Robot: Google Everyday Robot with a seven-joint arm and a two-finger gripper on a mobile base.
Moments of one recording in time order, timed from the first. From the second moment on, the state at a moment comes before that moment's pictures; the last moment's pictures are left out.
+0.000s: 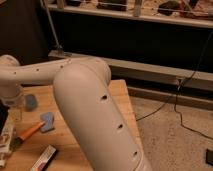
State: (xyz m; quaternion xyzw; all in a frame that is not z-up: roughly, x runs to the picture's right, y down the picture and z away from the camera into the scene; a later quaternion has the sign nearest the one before) arm -0.421 0.115 0.704 -0.37 -0.12 -0.05 0.92
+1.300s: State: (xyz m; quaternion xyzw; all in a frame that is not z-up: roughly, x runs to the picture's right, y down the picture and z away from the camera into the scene) arm -0.412 0.214 0.750 -0.38 -0.07 -0.15 0.91
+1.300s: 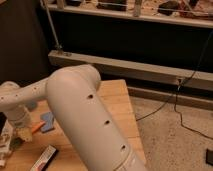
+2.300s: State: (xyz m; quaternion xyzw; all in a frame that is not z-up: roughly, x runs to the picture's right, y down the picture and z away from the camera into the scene) arm -0.445 0.239 0.785 -0.39 -0.05 -0.19 0.90
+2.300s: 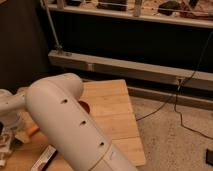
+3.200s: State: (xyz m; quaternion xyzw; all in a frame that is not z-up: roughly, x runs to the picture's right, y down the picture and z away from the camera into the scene) arm -0.415 0.129 0.782 -0.30 -0.02 -0.05 0.95
